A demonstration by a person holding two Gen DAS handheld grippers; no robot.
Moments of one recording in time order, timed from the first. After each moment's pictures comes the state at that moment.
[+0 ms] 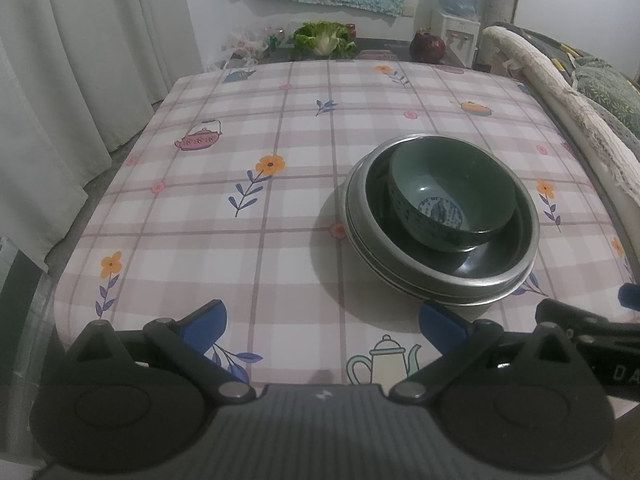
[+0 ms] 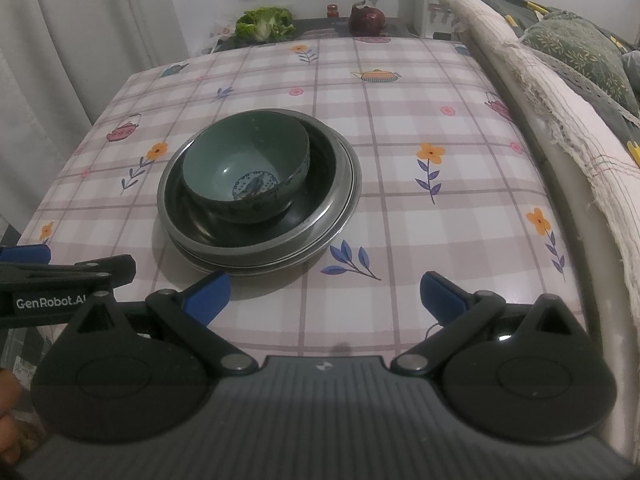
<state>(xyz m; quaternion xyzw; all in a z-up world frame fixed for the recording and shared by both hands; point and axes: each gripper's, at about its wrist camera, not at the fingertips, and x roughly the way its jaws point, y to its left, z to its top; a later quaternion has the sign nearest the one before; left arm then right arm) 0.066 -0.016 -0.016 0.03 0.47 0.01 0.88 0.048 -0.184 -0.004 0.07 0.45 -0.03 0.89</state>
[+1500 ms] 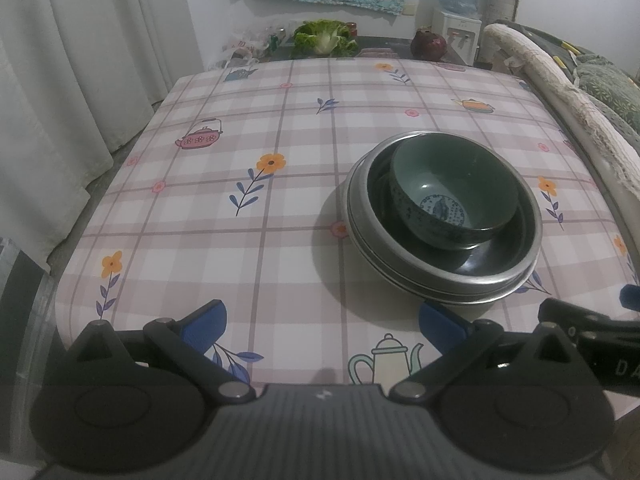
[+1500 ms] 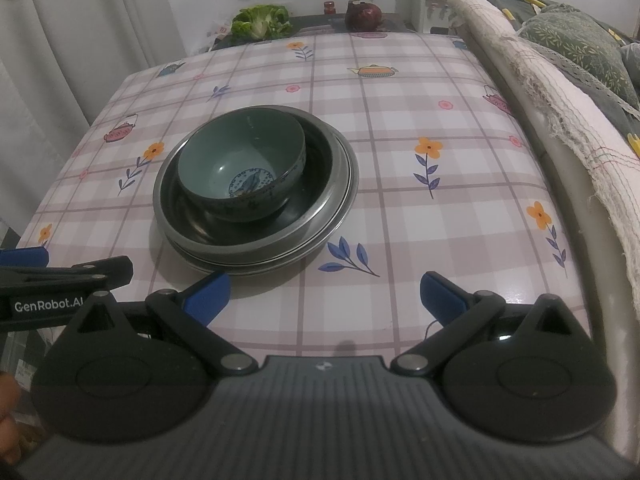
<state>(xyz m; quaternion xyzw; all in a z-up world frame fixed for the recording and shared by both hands) 0.066 -0.017 -0.017 0.04 0.47 0.01 0.88 0.049 -0.189 -0.007 0.07 0.45 -0.03 0.89</state>
